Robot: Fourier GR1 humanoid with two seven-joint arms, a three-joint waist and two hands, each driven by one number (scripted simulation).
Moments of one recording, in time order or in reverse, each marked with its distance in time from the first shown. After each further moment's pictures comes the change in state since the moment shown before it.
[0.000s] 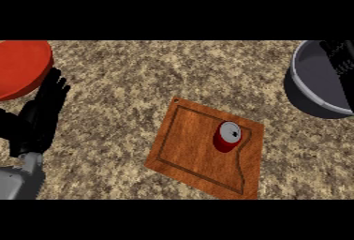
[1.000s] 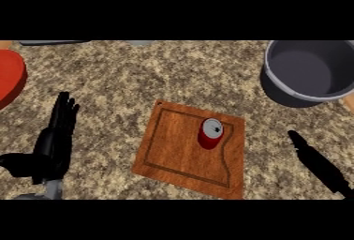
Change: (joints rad) left arm 0.171 -0.130 -0.056 -0.042 -0.070 0.060 -0.229; right arm 0.516 0.311 0.062 -0.470 0.791 -0.806 -0.025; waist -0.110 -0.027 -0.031
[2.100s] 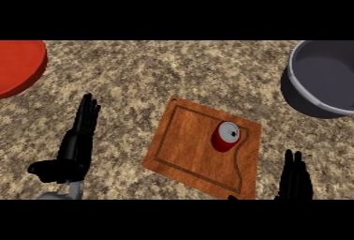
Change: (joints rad) left arm -0.018 -0.077 -0.075 0.052 -0.042 -0.029 -0.097; right arm 0.260 0.266 0.501 -0.009 0.853 0.415 0.904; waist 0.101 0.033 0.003
